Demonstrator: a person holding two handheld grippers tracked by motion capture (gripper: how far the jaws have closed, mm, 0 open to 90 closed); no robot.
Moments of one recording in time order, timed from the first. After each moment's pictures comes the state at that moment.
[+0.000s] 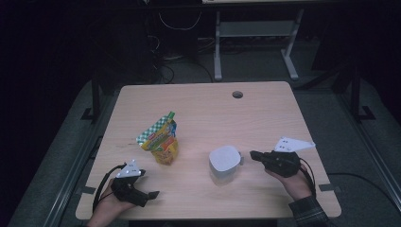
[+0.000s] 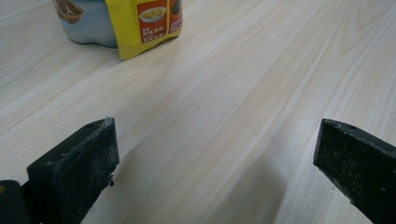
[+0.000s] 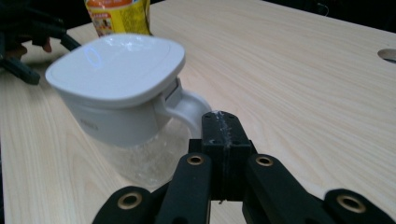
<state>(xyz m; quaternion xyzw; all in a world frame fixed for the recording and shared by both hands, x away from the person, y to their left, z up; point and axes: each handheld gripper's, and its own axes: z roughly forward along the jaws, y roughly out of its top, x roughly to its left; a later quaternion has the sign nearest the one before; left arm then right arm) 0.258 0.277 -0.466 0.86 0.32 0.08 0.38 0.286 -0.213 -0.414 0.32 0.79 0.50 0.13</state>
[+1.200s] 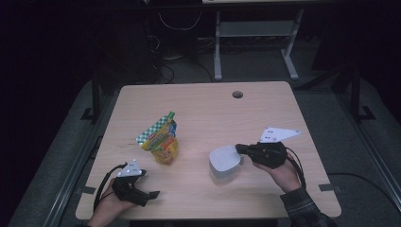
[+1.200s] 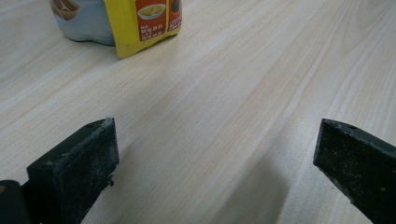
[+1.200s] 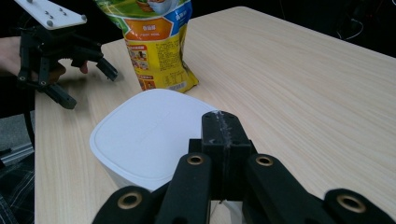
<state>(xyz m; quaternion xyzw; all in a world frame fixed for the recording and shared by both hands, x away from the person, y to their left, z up) 0.261 0.276 -0.468 0.86 0.32 0.07 0.38 0.301 -0.175 -0.387 0.26 0.81 0.51 0.11</state>
